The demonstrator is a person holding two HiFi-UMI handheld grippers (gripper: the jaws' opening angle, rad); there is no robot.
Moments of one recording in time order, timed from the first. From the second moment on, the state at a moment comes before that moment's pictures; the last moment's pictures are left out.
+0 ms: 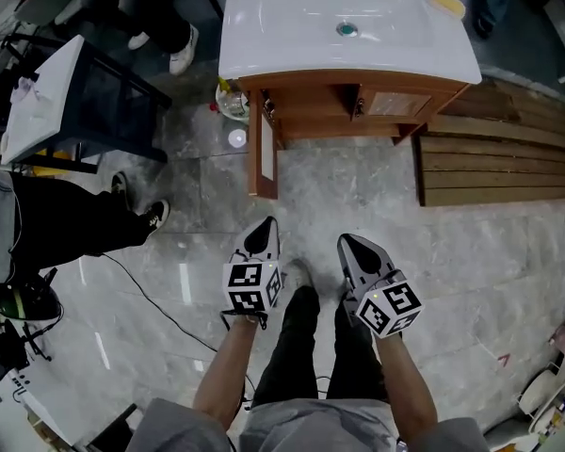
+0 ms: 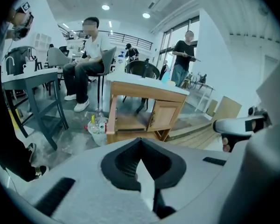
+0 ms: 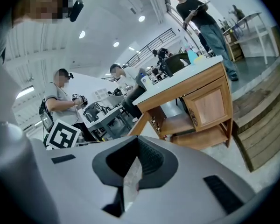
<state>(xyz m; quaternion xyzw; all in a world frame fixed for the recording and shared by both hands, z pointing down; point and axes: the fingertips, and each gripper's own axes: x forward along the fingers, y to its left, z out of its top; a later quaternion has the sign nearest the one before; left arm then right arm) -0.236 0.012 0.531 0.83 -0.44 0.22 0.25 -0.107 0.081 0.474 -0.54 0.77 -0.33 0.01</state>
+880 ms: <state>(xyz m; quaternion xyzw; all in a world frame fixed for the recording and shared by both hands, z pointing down) -0.135 0.063 0.243 0.91 -0.39 0.11 0.12 -0.067 0.094 0.247 -0.55 0.80 -0.21 0.06</state>
